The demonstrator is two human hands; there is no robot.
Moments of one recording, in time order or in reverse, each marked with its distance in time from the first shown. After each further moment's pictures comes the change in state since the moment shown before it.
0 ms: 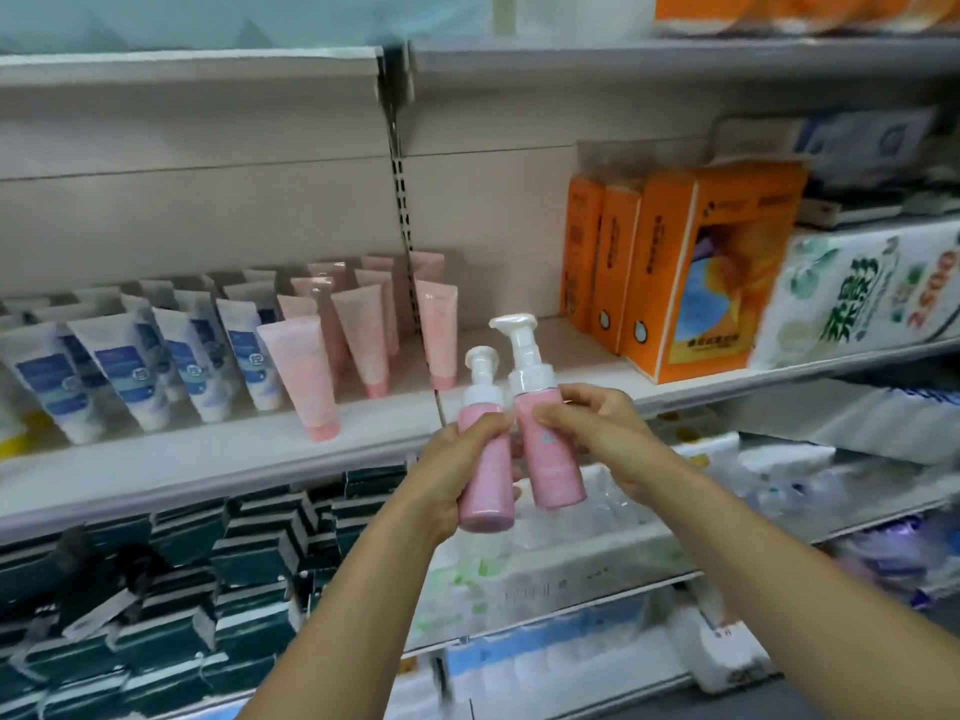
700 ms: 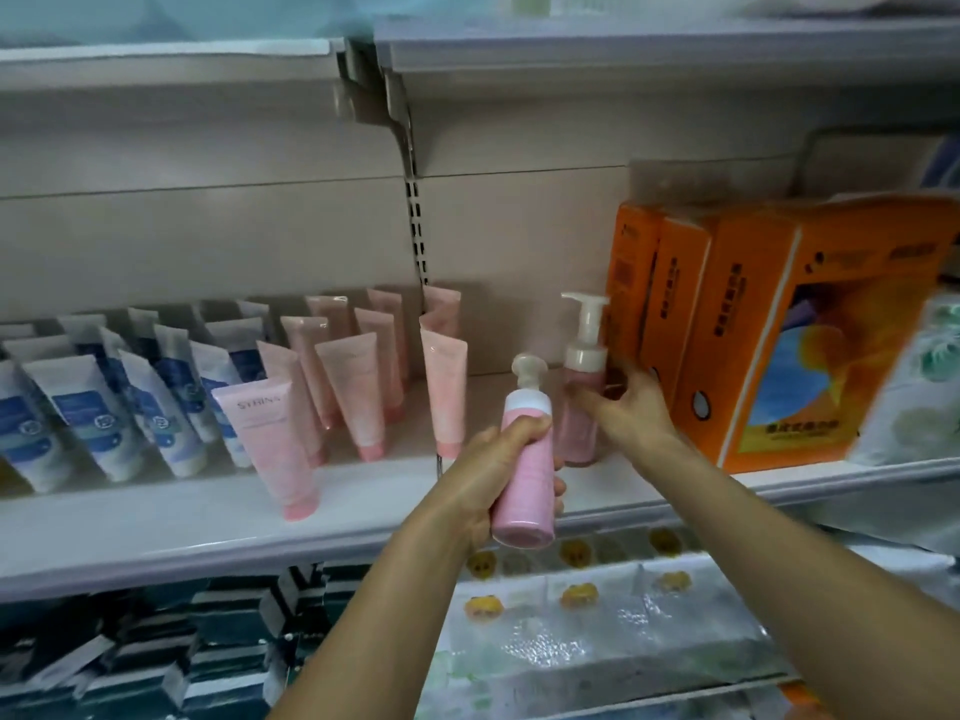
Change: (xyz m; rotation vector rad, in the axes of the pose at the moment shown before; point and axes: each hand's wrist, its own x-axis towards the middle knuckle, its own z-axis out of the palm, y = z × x) left_hand 0.103 0.042 0.025 -0.070 -0.030 -0.041; right_hand 0.166 0.001 -0.027 -0.246 0.223 -0.219
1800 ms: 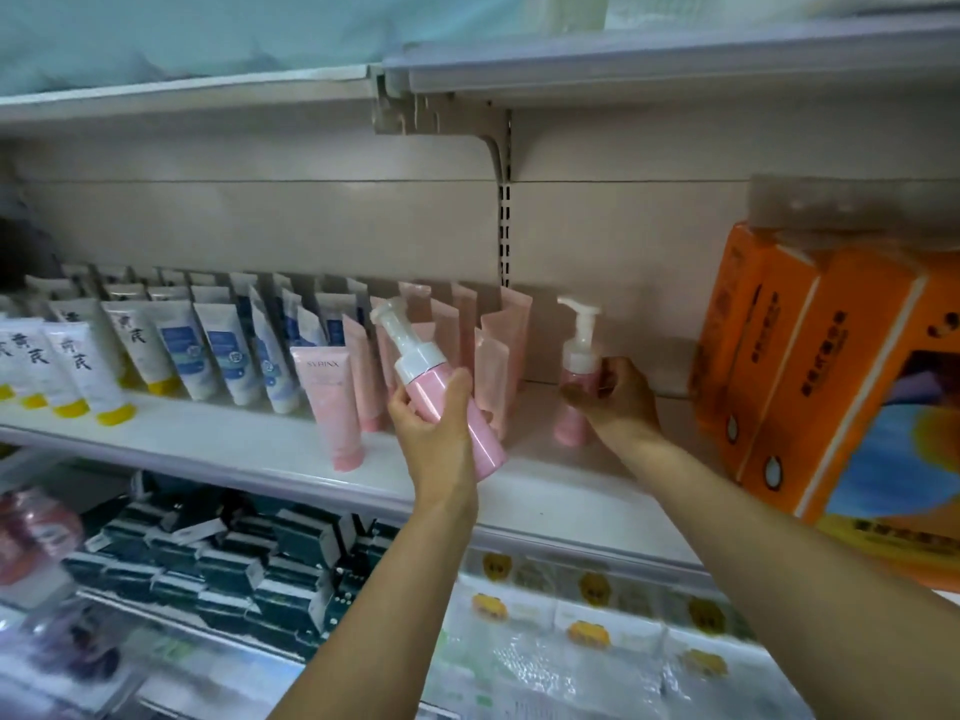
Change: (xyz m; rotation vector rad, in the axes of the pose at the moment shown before) left_hand 0.005 0.007 0.006 -0.245 0.921 0.736; right_hand 0.069 0.019 0.048 -0.046 -0.259 -0.076
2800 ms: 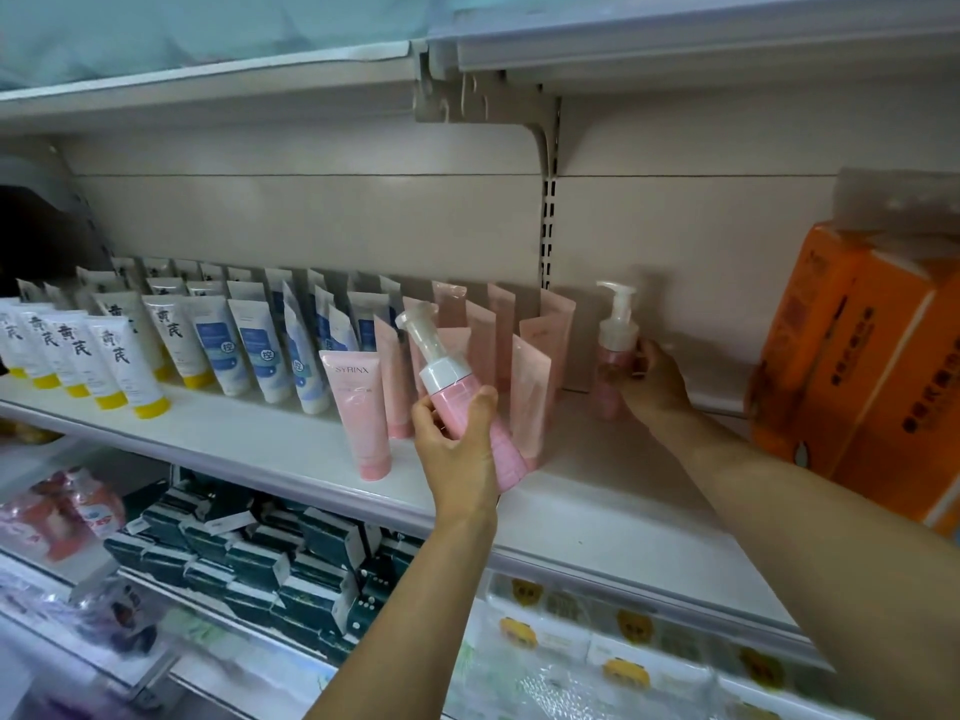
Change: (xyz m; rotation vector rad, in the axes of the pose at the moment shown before) left_hand 0.024 -0.019 -0.008 0.017 0.045 0.045; right_hand 0.074 0.012 0.027 0.019 -0.028 -0.039
